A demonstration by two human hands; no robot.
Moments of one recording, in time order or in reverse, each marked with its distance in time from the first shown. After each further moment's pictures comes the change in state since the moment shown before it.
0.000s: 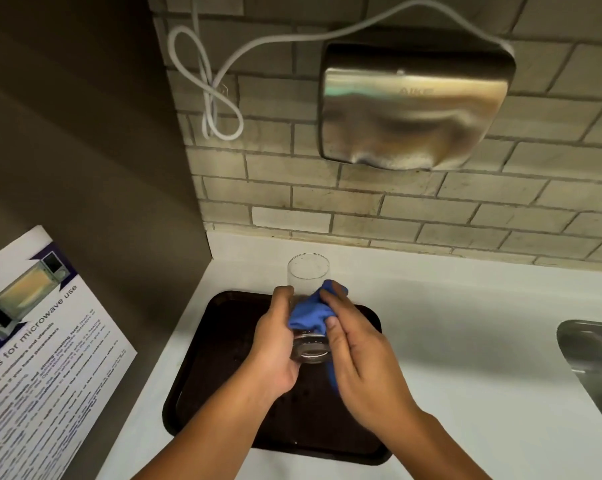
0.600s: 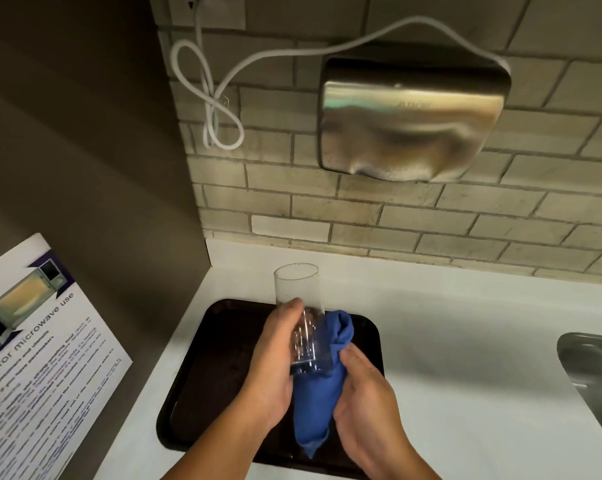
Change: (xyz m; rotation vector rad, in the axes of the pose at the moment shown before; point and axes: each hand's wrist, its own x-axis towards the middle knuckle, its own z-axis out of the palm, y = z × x) left_hand -0.001 -0.021 -0.008 0.023 -0.031 0.119; right_hand -0.009 -0.004 0.024 1.182 0.236 0.792
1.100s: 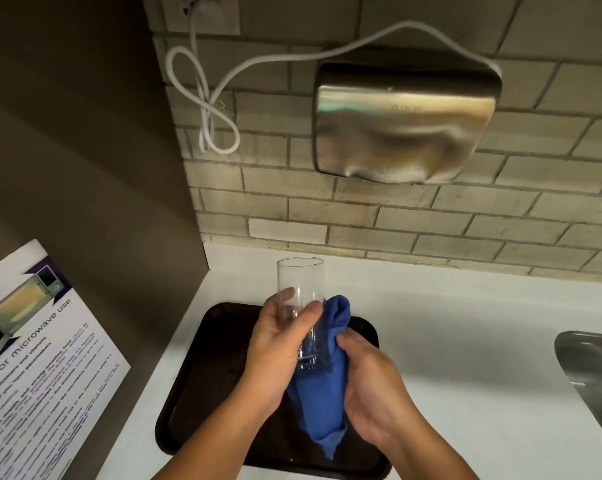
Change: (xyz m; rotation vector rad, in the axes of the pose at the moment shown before) left_hand -0.003 0.013 0.008 0.119 -0.015 0.204; right_hand 0.009 -0.028 0.003 -0.141 -0.048 0.102
